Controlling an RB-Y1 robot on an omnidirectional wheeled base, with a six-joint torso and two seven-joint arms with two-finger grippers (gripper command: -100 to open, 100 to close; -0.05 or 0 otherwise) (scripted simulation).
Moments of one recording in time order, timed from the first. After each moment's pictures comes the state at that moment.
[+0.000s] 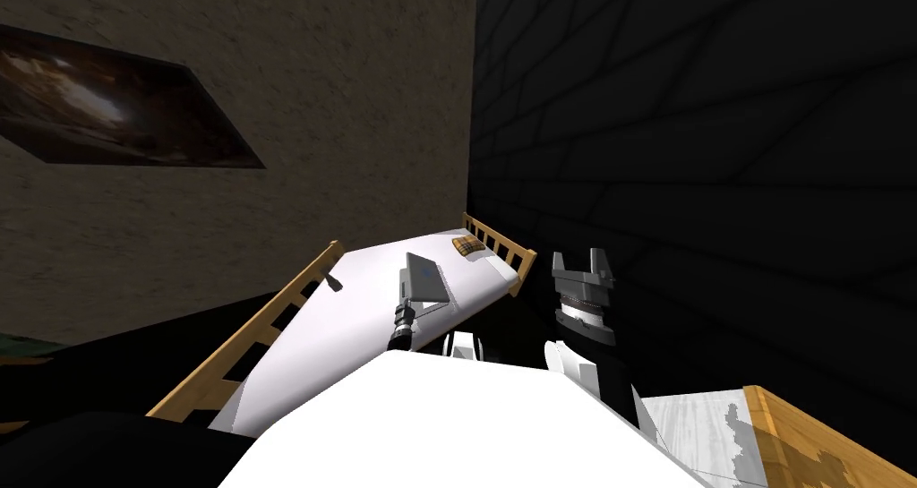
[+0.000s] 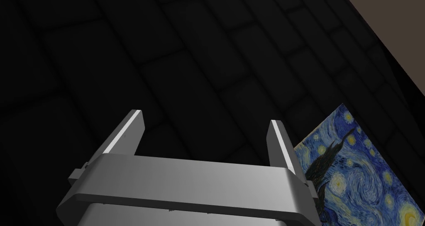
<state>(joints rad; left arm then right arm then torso) 0.21 -0.04 0.14 -1.02 0.29 -0.63 0.21 0.52 0.03 -0.05 -2.31 -0.05 -0.51 -0.14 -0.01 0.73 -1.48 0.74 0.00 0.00</state>
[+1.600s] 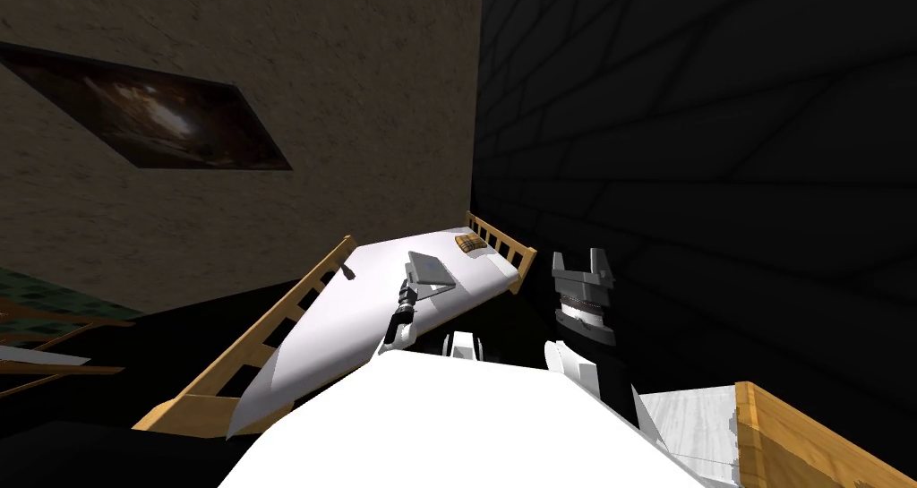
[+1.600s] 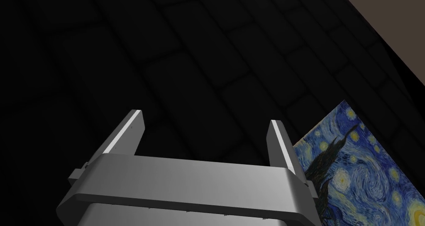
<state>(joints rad) 0.12 -0.03 0.18 -1.19 0.31 -0.37 0.17 0.53 0.03 -0.05 -2.31 -0.05 -0.51 -0.14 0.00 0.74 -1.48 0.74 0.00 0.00</state>
